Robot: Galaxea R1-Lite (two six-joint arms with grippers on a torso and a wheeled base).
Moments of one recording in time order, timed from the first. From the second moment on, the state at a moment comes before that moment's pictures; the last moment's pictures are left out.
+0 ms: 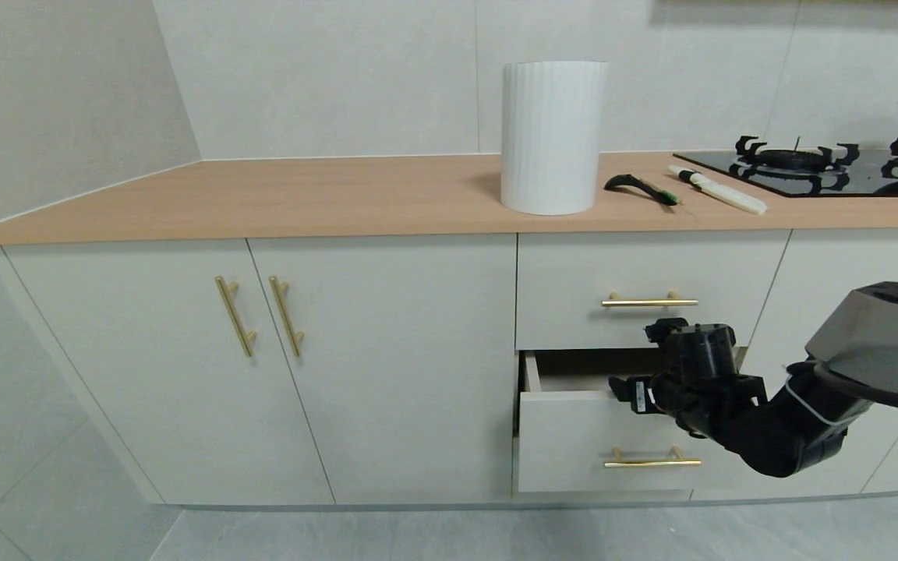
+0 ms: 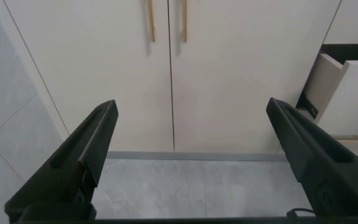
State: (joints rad) left arm 0.00 0.00 0.00 0.00 0.03 0.00; right arm 0.32 2.23 -0.86 -0.83 -0.23 0.13
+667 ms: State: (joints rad) left arm 0.00 0.00 0.00 0.00 0.03 0.00; right arm 0.33 2.17 -0.82 -0.72 -0.23 0.13
